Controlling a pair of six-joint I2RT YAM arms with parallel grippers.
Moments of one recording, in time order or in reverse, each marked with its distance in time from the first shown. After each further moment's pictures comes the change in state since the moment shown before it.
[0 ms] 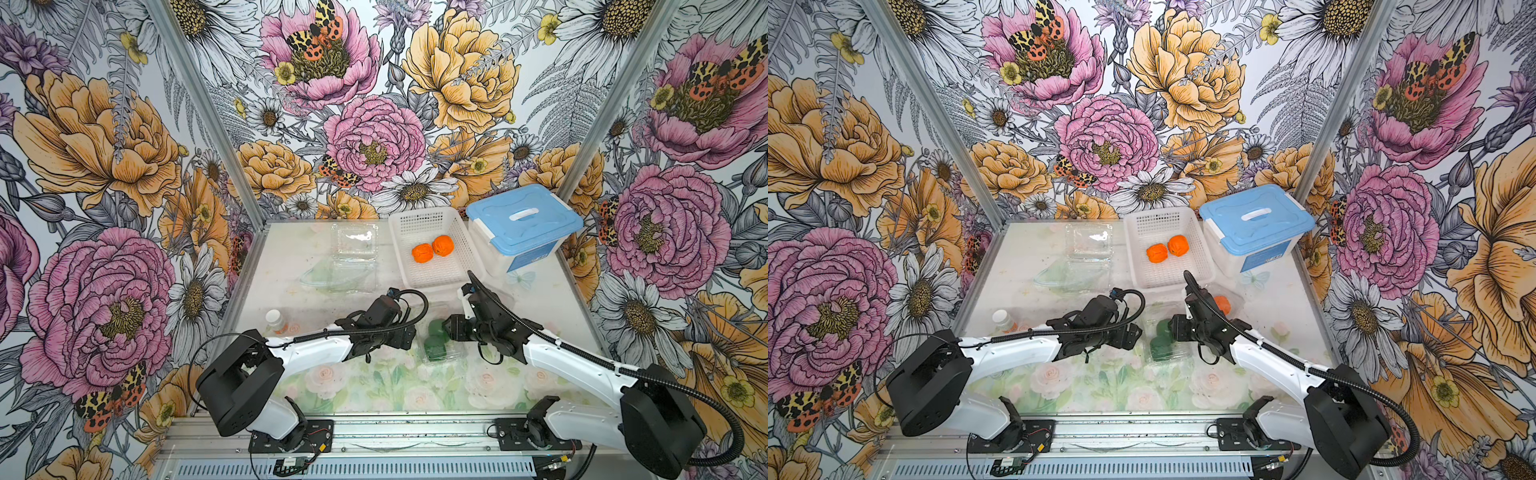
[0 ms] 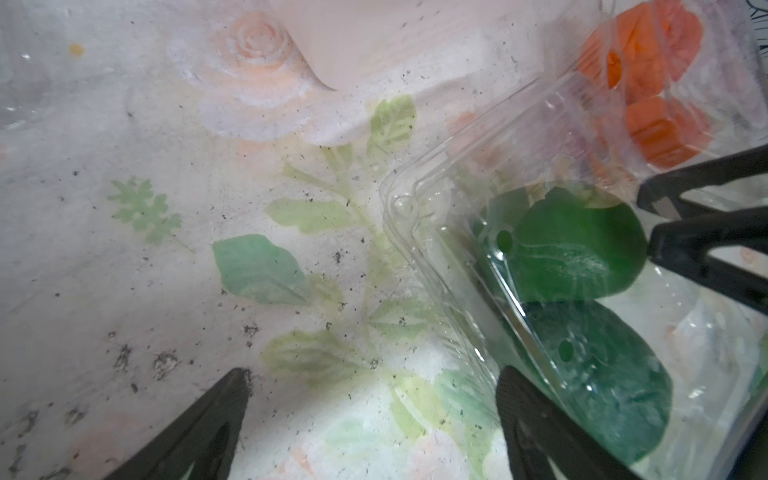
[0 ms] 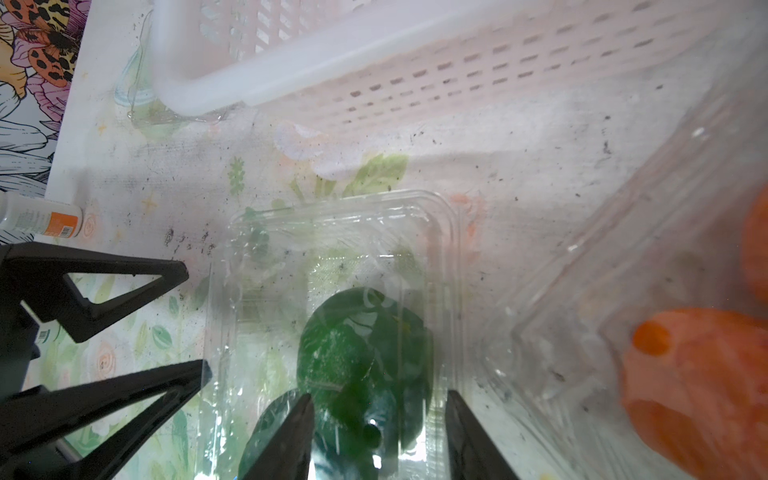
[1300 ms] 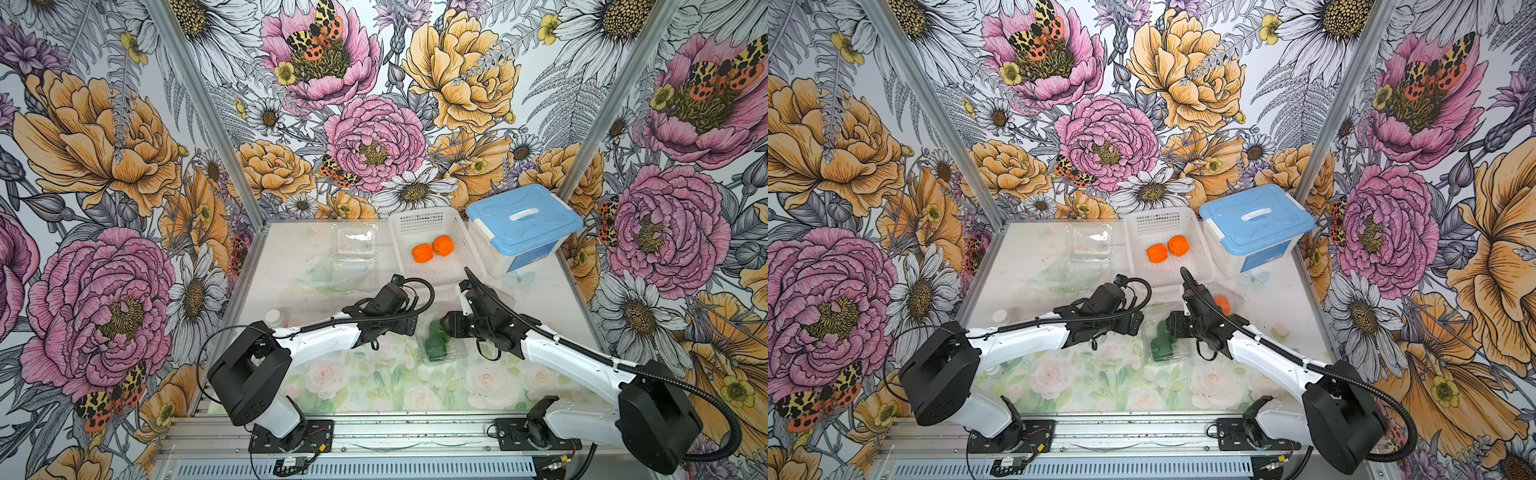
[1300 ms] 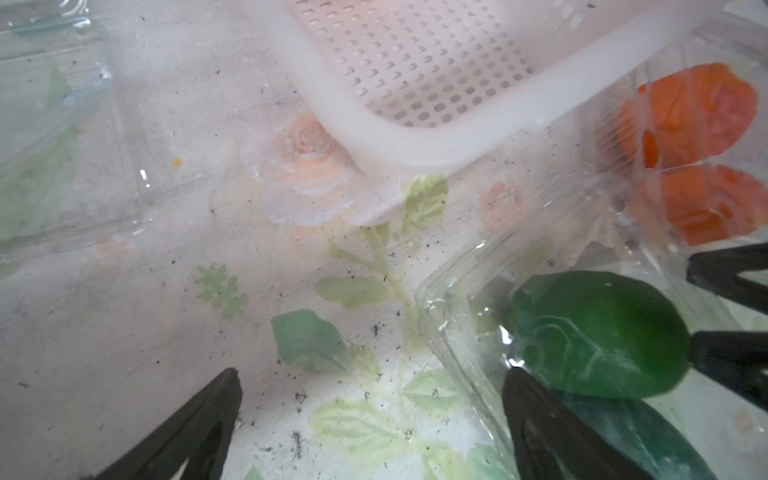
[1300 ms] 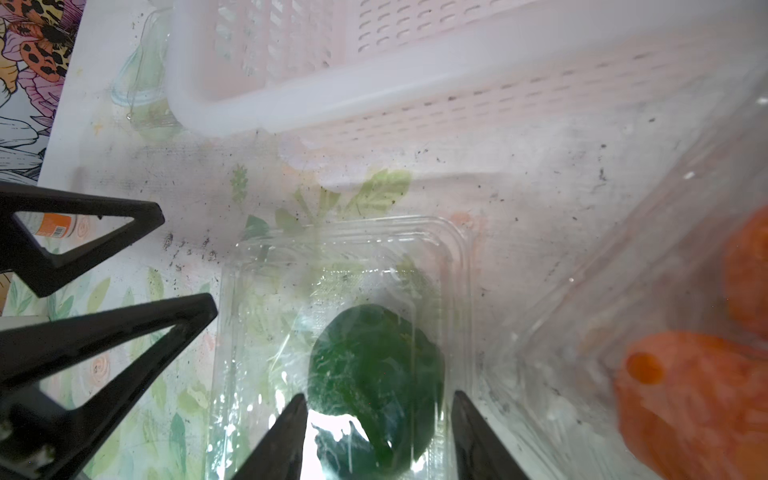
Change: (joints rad) left arm 0.013 0.070 0.159 -0.089 -0.122 0.085; right arm 0.000 0.023 0.048 -0.034 0.019 -0.024
